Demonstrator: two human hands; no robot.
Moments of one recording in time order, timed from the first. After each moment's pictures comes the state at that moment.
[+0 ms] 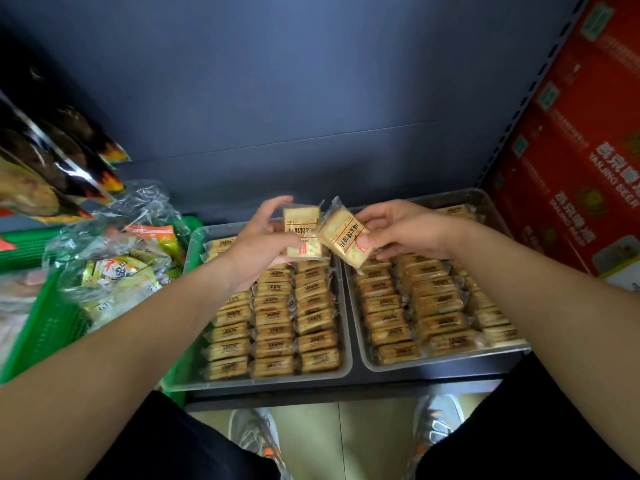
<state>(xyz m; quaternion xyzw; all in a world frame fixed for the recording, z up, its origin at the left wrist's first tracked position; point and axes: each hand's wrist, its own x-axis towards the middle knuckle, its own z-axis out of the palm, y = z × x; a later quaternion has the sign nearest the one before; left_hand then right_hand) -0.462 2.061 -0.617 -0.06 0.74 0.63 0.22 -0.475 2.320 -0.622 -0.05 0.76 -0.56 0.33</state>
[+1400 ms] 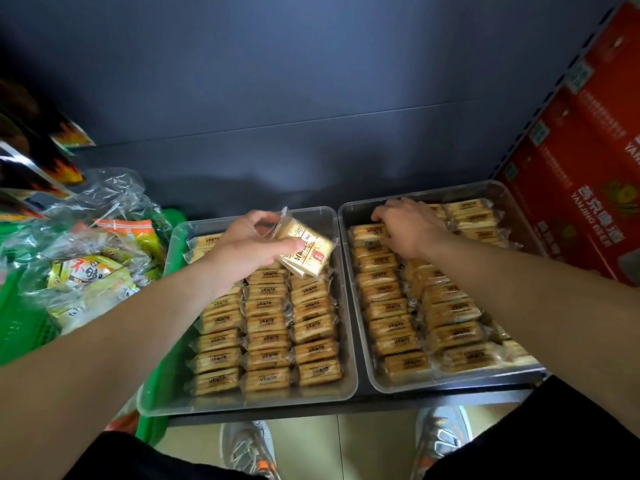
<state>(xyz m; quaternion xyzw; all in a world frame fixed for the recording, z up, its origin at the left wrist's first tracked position) -0.488 2.039 -0.648 -0.08 0.82 0.52 0.23 -0.526 2.315 -0.707 -0.10 0.99 -0.05 0.11</state>
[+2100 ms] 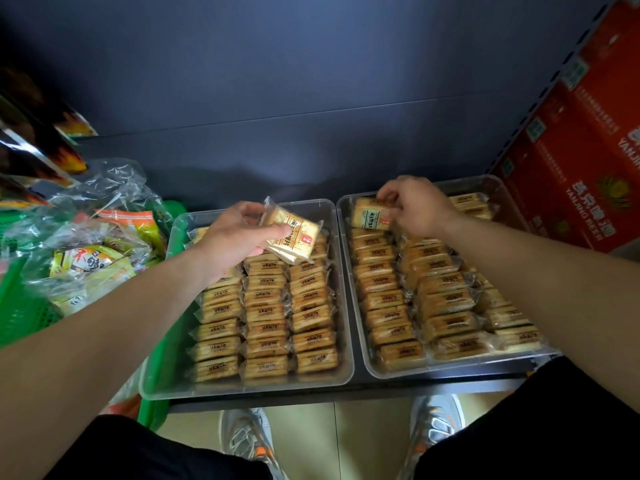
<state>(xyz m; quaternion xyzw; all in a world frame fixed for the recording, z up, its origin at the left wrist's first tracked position) -0.488 2.029 -0.646 -0.11 0.82 0.52 0.21 -0.526 2.333 -0.685 -0.05 0.96 -0.24 0.09</state>
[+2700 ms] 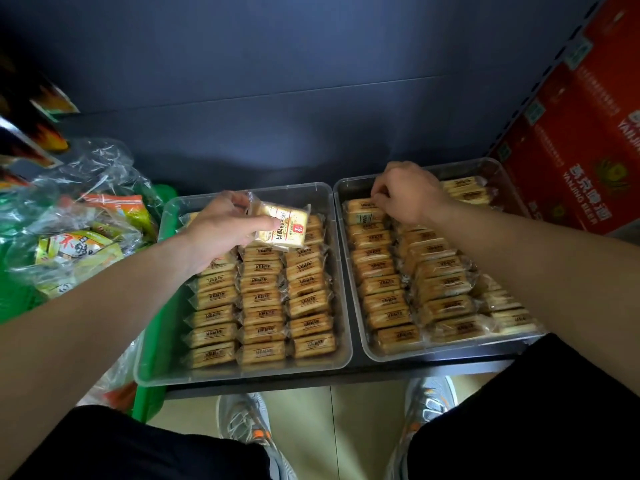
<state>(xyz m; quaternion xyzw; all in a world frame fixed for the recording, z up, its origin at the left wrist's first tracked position) -0.486 2.023 -0.648 -0.10 0.84 0.48 0.22 -0.525 2.322 -0.688 -0.09 0.99 -0.12 0.07</state>
